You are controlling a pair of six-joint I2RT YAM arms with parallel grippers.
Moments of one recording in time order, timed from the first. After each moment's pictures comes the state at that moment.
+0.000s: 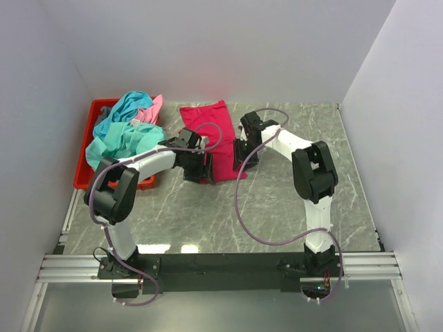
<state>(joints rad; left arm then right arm) -0.49 1.81 1.20 -0.47 0.30 -0.43 0.42 2.10 1.63 -0.76 -0.27 0.37</state>
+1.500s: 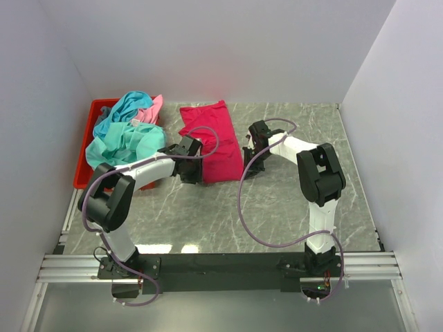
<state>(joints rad) -0.55 1.73 1.10 -0.44 0.02 -0.53 0.38 2.03 1.40 -0.66 -0.32 0.41</state>
